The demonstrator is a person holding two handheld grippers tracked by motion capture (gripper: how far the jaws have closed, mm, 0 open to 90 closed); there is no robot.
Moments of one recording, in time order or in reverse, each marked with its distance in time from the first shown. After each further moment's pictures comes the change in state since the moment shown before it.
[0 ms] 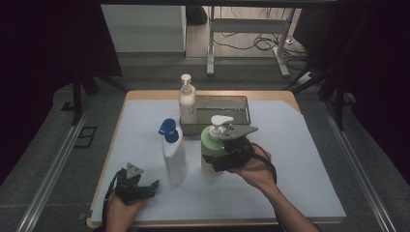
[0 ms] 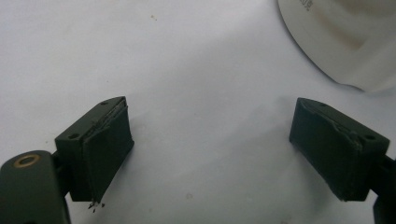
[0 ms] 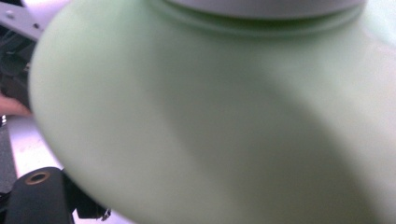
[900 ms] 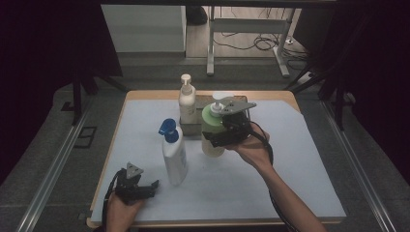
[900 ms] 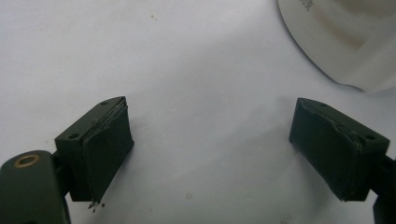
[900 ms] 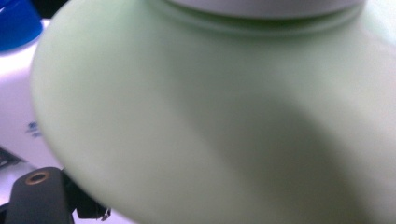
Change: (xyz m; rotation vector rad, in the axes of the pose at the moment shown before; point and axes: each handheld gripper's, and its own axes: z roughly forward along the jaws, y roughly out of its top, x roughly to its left) left arm 0.000 0.000 0.000 -0.001 0.001 0.000; right arm -0.038 0.039 0.012 -0.009 -0.072 0.046
